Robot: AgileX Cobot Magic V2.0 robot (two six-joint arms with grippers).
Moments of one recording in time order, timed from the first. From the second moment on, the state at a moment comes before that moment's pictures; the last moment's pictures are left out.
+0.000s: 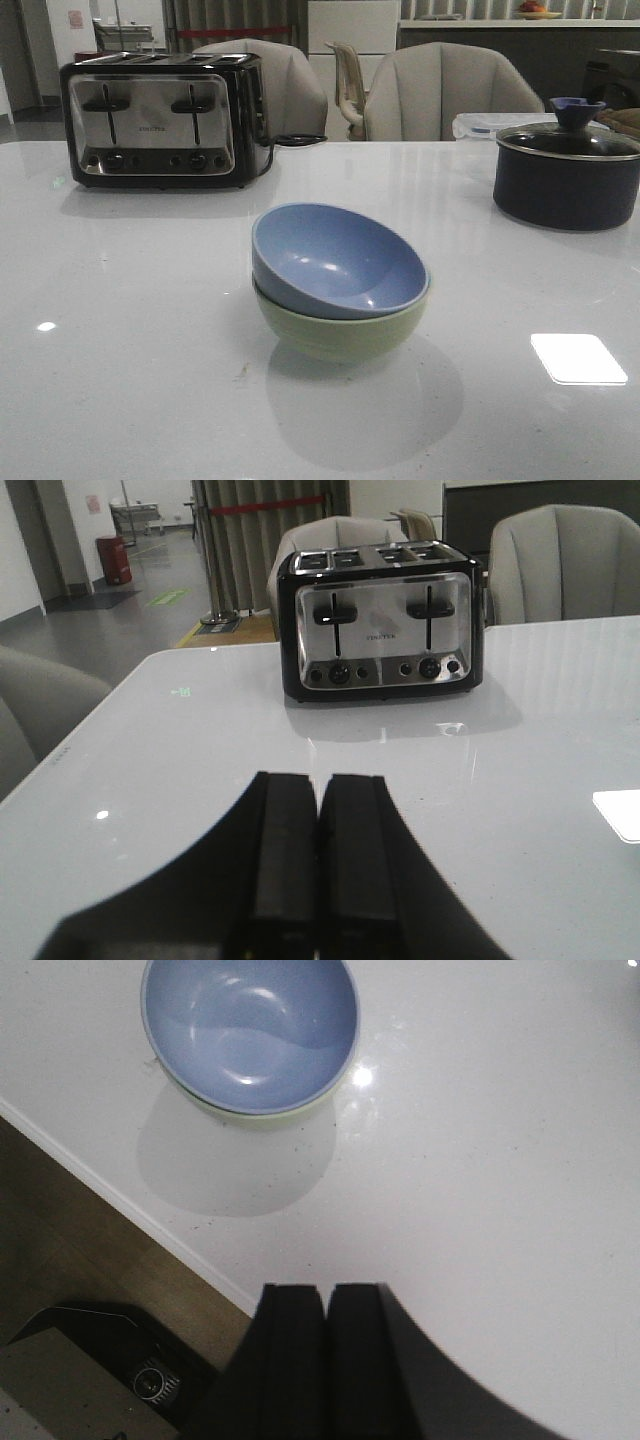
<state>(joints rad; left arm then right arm) -0.01 0.00 -0.07 -0.12 0.19 0.15 0.51 0.79 -0.75 0.04 0.83 -0.09</state>
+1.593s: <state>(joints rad) -0.05 0.00 0.00 0.00 0.05 -0.02 0.51 0.79 -0.75 0.04 0.83 -0.09</state>
